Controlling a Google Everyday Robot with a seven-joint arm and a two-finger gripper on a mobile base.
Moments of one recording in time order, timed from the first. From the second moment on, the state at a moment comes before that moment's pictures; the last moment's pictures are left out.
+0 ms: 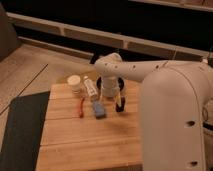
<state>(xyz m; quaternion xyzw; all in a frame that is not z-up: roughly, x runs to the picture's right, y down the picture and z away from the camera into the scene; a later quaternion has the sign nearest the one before) 0.039 0.090 0.814 -0.27 0.31 0.65 0.64</state>
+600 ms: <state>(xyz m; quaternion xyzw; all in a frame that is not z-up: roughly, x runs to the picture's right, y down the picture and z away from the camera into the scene) 0.062 0.060 0.851 -0.21 0.29 0.62 0.69</state>
